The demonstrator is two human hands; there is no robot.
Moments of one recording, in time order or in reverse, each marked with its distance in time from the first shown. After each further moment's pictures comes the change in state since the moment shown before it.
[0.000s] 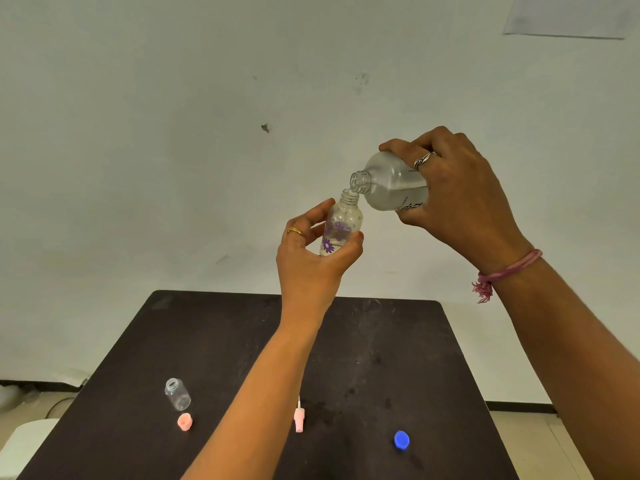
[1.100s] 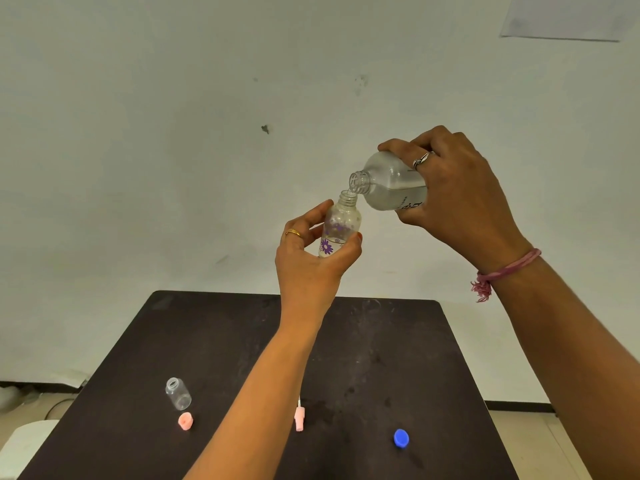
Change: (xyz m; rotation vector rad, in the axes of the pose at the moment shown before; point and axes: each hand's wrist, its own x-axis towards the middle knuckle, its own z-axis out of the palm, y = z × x) left_hand -0.004 0.001 -0.001 0.000 0.022 -0.017; right_hand -0.001 -0.003 -0.005 -0.014 0.001 0.000
